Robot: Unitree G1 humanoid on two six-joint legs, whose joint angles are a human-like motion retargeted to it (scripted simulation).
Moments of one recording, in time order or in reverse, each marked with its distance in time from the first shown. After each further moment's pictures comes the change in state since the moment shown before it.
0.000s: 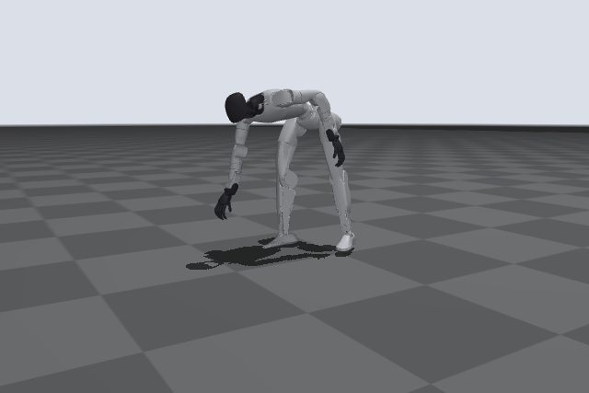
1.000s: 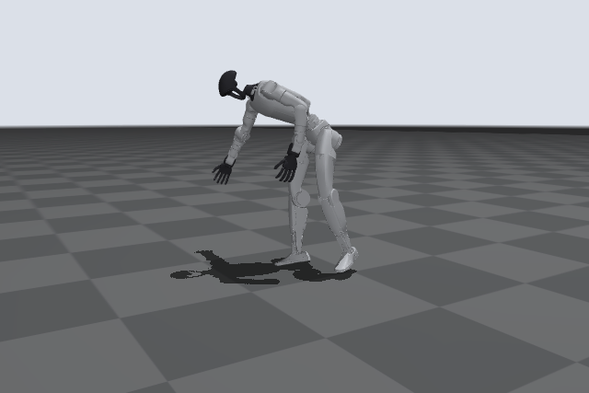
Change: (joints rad) left arm -0.238 0.037 -0.135 0.031 0.174 0.095 0.064; right arm 0.523 -0.331 -0.651 0.076 1.226 -0.116 0.124; waist -0.131 0.060 0.000; left_leg 0.225 0.164 0.135 0.772 -0.283 0.120; right_leg 0.495 0.109 0.376 0.005 -0.117 0.000
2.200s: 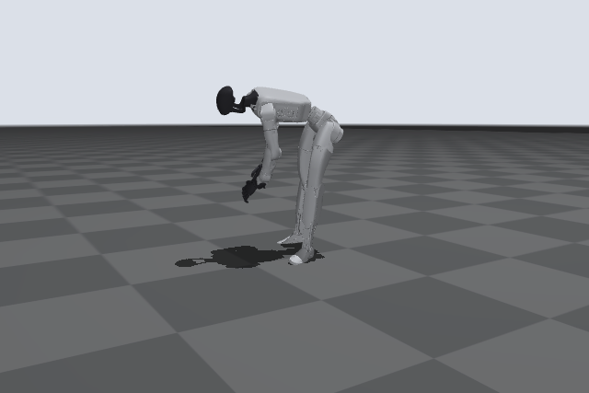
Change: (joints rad) left arm -0.943 0.342 -0.564 0.427 0.825 0.000 0.173; right arm 0.324 0.945 0.392 -0.803 -0.632 -0.172 -0.314; waist -0.201 -0.359 0.000; left_leg -0.392 0.074 0.275 -0.367 0.198 -0.120; right_leg -0.123 0.015 0.084 -0.238 0.114 0.000
